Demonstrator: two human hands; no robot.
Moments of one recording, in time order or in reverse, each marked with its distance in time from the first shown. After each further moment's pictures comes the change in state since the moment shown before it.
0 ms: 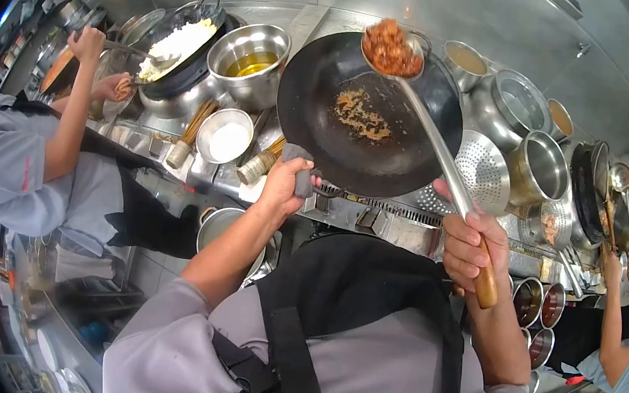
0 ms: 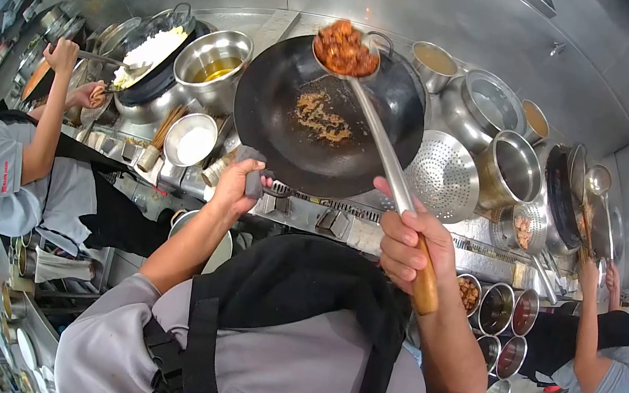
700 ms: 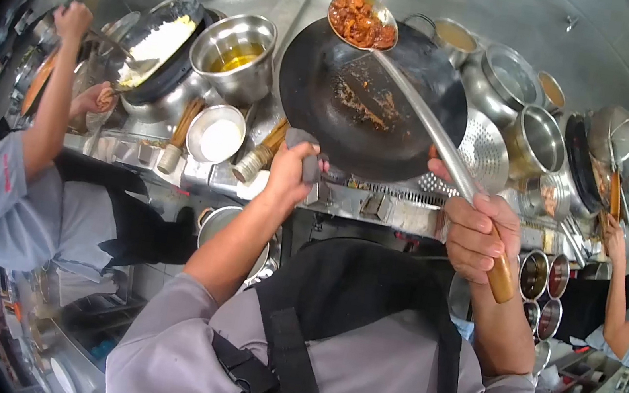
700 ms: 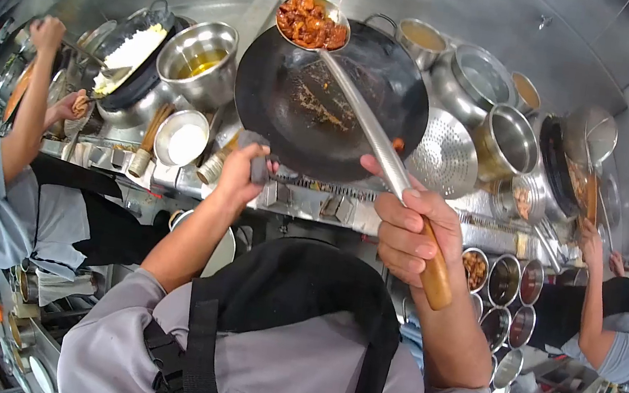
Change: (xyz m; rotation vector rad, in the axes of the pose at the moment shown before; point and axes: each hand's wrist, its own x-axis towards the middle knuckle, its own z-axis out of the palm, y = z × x) left_hand 0.016 0.003 0.006 0.029 0.022 -0.069; right_hand 0.016 0.027 0.035 0.186 -0.090 -0.012
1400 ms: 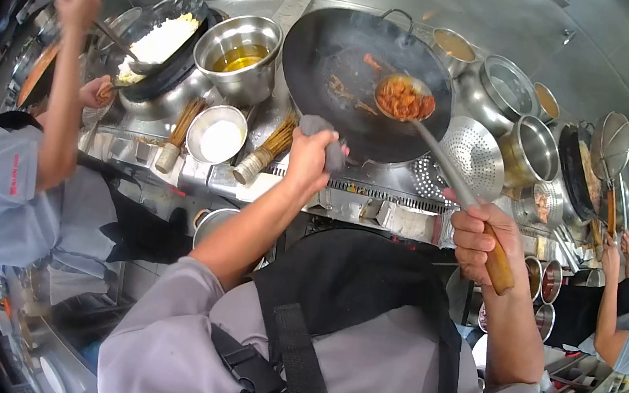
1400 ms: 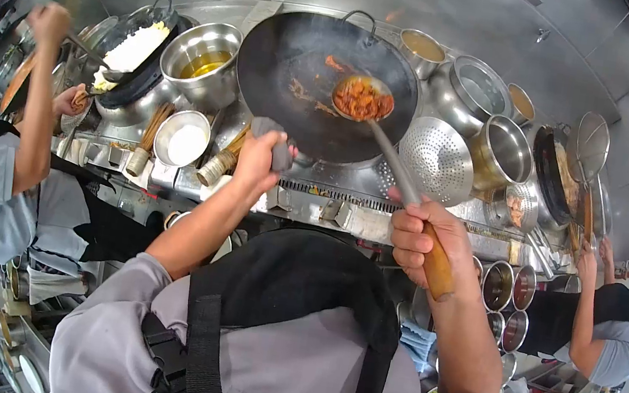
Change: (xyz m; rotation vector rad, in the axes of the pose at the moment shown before) left_hand 0.012 0.000 0.033 -0.040 -0.087 0.144; right_hand -0.012 -0.010 -0.007 -0.267 0.459 -0.041
